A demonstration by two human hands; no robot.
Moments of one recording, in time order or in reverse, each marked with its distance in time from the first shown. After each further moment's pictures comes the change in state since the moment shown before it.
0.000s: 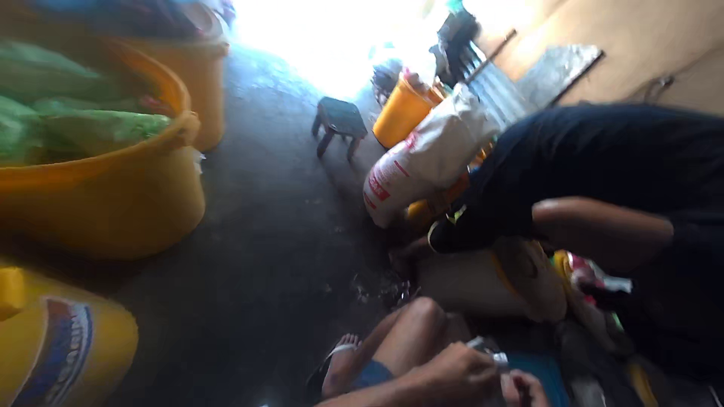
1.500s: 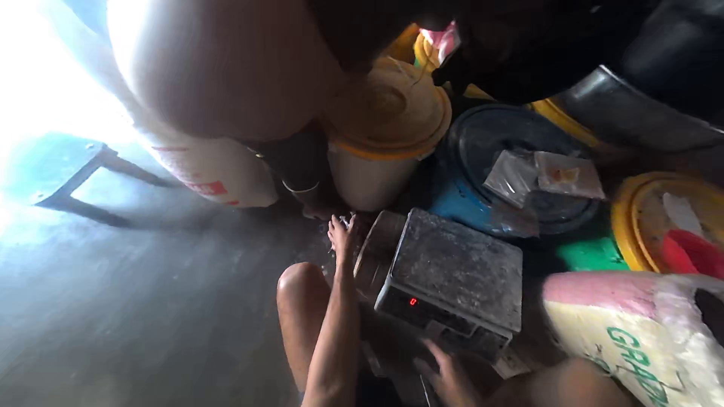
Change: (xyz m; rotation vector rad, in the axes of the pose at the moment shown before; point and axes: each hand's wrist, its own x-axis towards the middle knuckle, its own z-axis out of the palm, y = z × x) left_hand 0.109 -0.282 0.000 0.564 0.266 -0.942; right_hand -0.146 0.133 0.037 0.233 -0.317 0.876
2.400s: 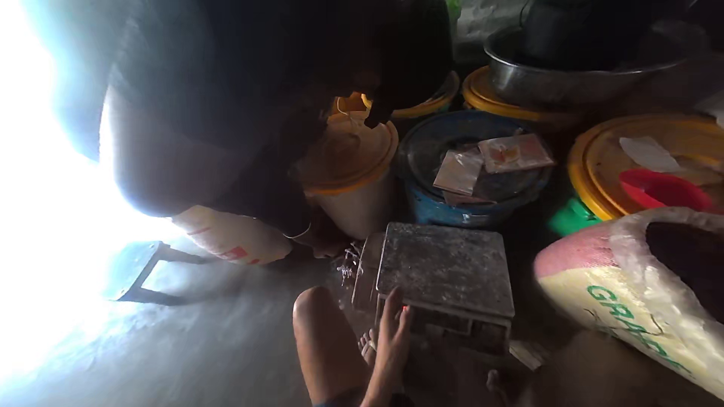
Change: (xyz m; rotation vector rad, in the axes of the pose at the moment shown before) left_hand -0.294 0.049 -0.011 -0.268 -0.554 0.389; right_hand -0.032 0.033 -0.024 0.426 0.124 -0.139
